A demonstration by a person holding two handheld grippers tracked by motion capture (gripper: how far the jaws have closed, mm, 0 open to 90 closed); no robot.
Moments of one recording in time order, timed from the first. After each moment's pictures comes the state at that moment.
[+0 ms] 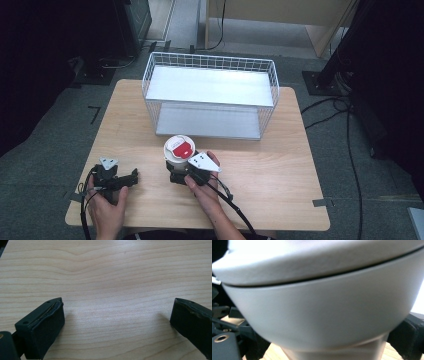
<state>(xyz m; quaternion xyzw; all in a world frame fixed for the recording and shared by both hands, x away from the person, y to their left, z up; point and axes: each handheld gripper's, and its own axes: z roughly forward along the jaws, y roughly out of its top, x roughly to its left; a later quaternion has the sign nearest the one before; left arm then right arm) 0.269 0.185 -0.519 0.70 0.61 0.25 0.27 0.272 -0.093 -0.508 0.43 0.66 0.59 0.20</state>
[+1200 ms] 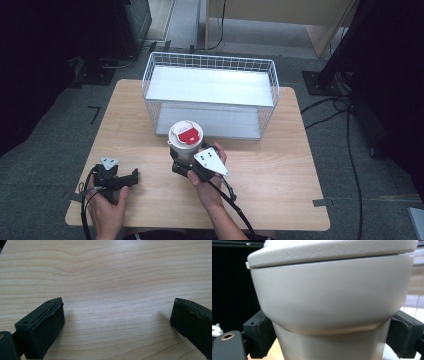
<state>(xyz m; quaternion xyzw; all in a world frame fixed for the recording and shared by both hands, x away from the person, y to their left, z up) 0.269 0.184 -0.519 0.70 0.61 0.25 0.27 0.261 -0.102 -0.453 0.41 0.58 0.63 0.30</state>
